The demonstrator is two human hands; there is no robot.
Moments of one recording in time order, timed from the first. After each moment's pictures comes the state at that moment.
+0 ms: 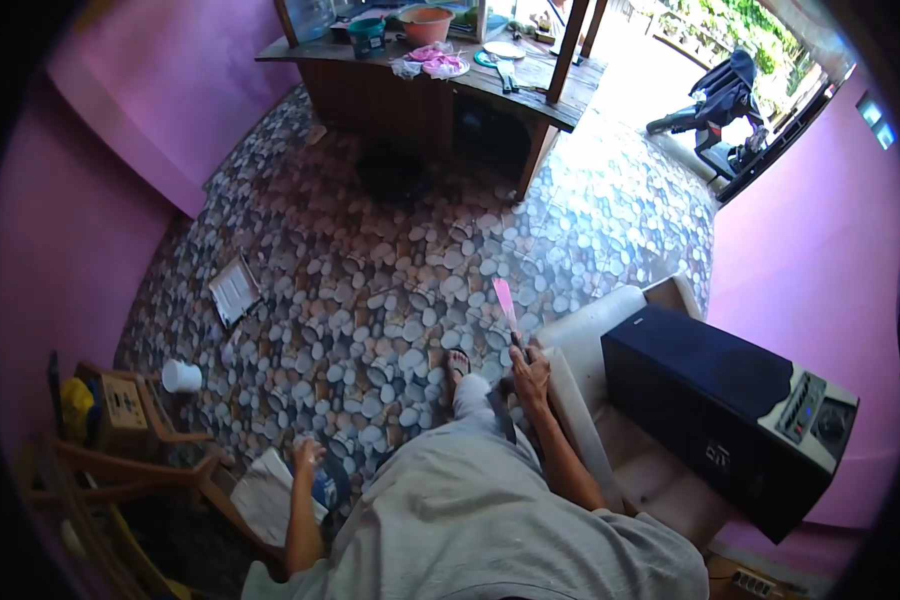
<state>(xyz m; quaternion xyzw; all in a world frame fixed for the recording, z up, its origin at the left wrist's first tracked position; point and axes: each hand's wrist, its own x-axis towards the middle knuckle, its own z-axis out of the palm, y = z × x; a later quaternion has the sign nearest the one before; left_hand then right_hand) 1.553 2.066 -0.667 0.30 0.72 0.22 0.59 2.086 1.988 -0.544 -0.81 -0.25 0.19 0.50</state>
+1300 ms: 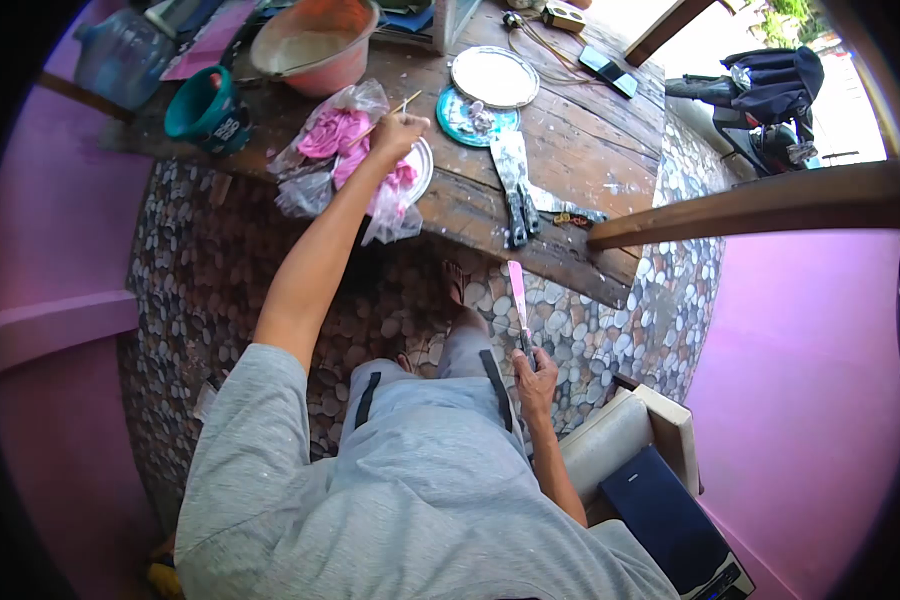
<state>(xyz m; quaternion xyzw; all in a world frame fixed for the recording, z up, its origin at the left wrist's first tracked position) 2.585 3.102 -0.595 0.74 0.41 0.16 0.51 2.505 2.641 -0.565 -0.81 0.00 0.29 0.51</state>
